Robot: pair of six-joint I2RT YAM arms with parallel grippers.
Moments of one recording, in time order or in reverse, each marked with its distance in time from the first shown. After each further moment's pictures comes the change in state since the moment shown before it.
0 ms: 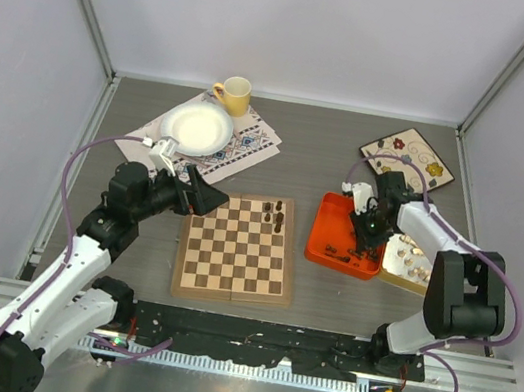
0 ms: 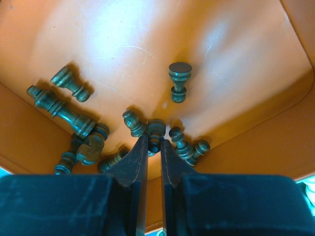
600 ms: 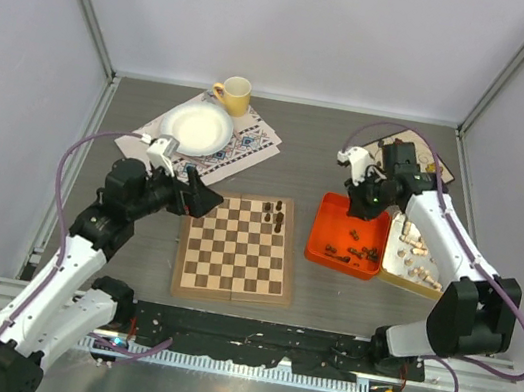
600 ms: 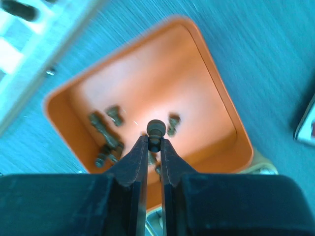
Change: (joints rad) left arm 0.000 -0.024 0.047 -0.121 -0.035 0.121; right arm 0.033 -0.097 0.219 -0.082 -0.111 -0.097
